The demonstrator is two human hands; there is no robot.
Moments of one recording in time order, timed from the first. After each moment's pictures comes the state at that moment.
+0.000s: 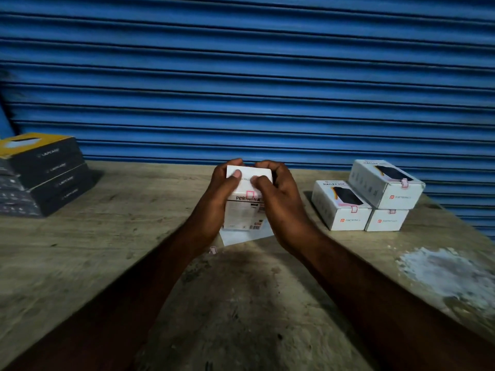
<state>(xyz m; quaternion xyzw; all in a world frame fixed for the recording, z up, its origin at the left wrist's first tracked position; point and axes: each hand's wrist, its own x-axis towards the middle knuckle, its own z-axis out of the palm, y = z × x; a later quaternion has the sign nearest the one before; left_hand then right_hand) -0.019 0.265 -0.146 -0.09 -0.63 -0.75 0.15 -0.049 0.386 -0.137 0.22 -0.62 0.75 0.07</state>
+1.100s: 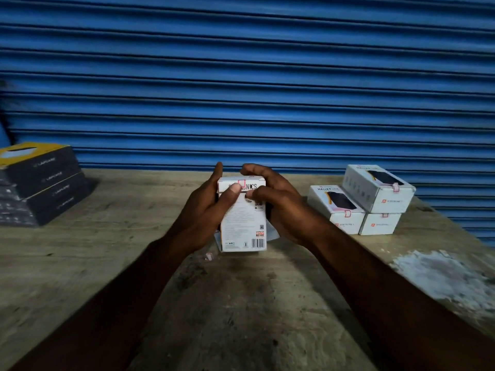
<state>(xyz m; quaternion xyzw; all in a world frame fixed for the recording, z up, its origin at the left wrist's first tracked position) -0.009 0.251 -0.140 -0.07 -0.80 -0.56 0.21 -0.069 0.407 -0.128 0.29 -0.61 0.73 -0.12</state>
